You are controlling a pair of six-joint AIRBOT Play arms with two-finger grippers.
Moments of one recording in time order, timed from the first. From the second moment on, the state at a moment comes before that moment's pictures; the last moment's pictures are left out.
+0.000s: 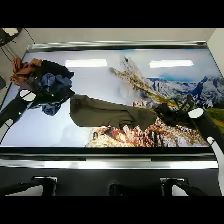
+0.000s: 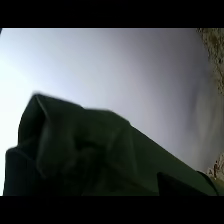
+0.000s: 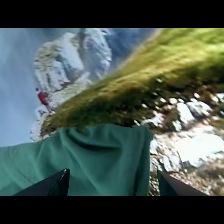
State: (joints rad) left arm 0.00 -1.39 1.12 0.88 -0.72 -1.51; right arm -0.19 -1.25 0.82 -0.87 0.72 1.63
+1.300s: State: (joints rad) left arm -0.09 -1.39 0.83 0.80 -0.79 -1.44; right arm -0.29 -1.36 0.88 -0.92 1.20 1.44
